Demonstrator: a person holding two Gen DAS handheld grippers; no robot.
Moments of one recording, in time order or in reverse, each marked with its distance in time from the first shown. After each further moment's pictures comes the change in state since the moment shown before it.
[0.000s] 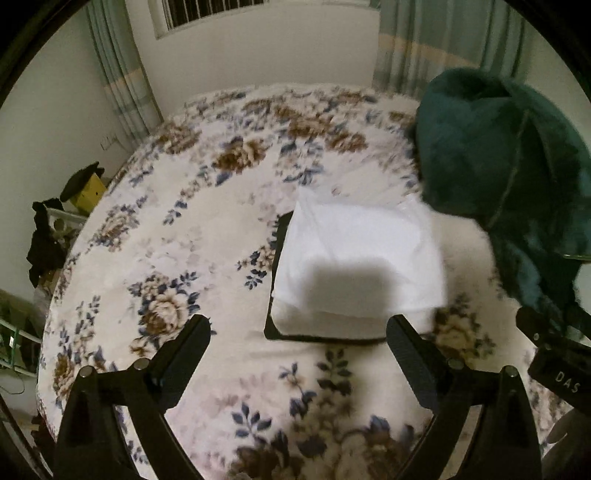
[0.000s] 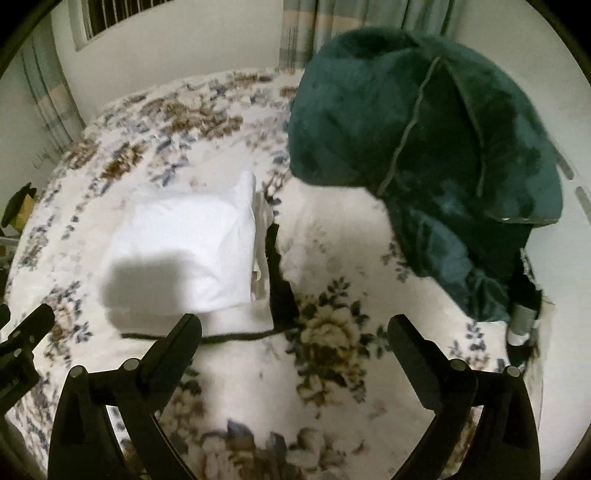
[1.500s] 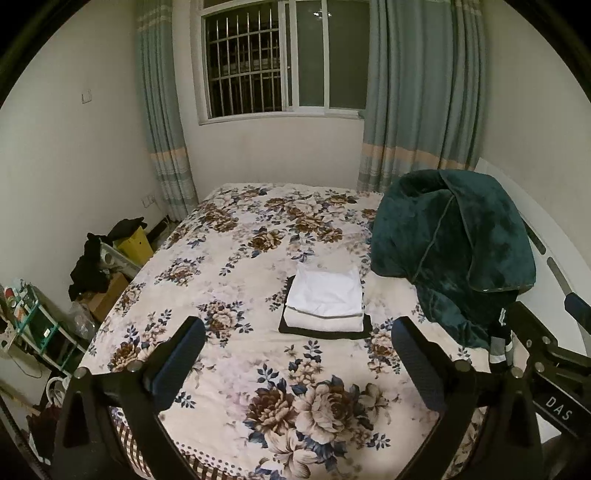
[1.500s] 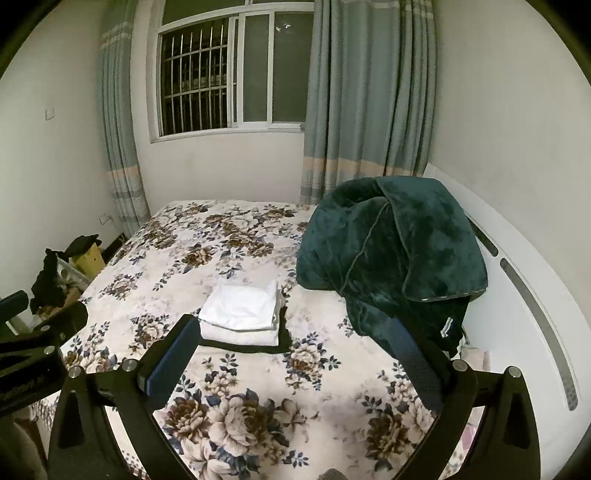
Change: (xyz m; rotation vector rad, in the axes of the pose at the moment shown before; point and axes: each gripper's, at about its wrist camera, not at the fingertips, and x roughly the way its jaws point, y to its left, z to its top) left arm -0.374 -0.005 -0.113 -0.054 -0.325 0.006; right arm -0.476 -0.083 -0.142 -0.078 -0.442 0.095
